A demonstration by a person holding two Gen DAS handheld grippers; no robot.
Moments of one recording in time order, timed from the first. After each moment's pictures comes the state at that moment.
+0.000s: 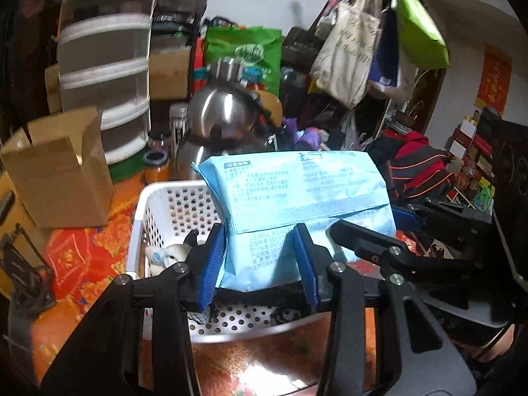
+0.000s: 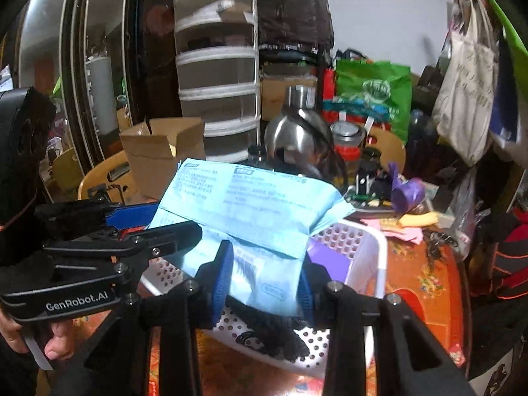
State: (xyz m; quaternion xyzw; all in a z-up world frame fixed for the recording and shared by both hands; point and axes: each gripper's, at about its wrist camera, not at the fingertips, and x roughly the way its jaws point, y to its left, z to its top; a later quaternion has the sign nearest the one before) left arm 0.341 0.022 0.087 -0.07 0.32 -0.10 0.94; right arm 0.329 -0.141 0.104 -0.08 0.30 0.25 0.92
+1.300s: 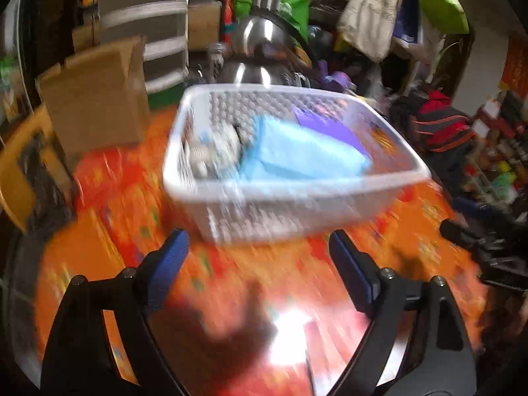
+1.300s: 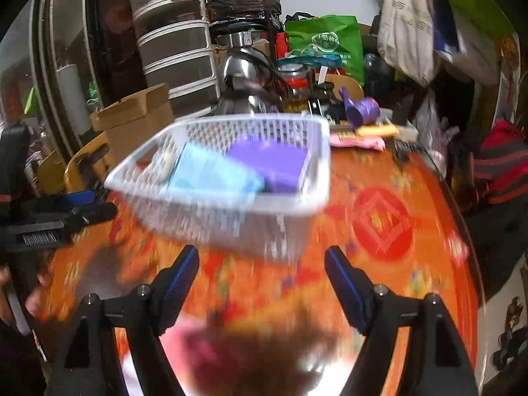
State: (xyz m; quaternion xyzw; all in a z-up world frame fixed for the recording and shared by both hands) left arm 0.224 0.045 0.013 -0.07 0.39 -0.07 0.92; right arm 0.235 -0.228 0.028 -0.02 0.36 0.18 0.91
